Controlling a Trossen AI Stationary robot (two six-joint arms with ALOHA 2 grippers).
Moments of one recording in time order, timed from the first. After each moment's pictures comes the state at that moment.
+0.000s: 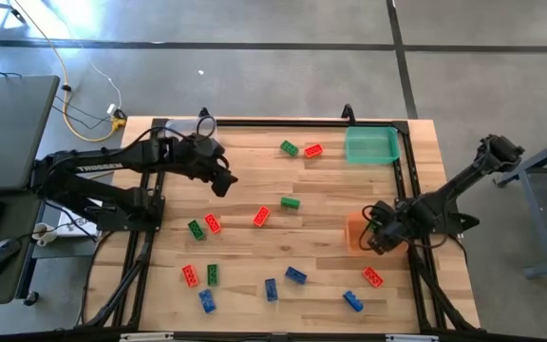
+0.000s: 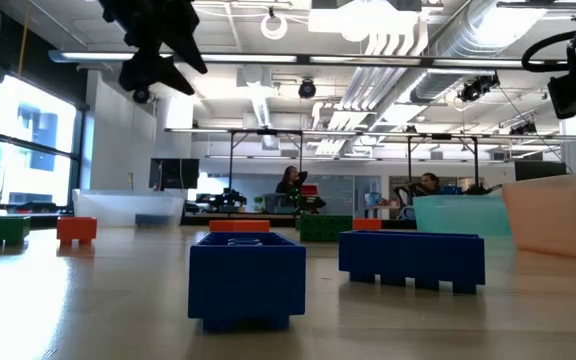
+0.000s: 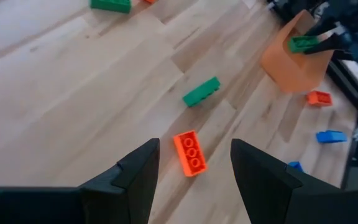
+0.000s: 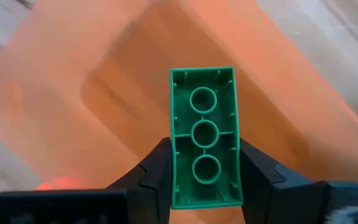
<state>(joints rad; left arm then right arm) 0.30 1.11 0.96 -0.64 0.01 -0.65 0.60 0.98 0.56 -0.98 0.14 1.37</state>
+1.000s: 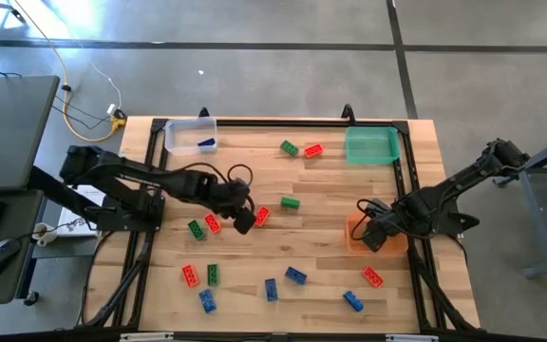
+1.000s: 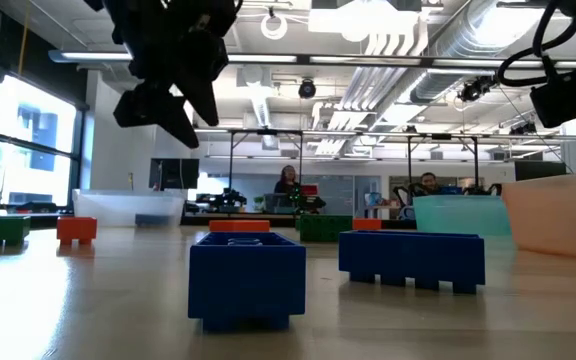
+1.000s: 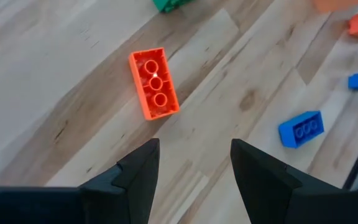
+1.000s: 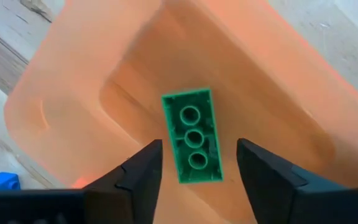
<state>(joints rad) 0.02 1.44 0.96 -0.53 -0.03 -0.92 0.47 0.98 0.55 -0.92 0.03 1.29</state>
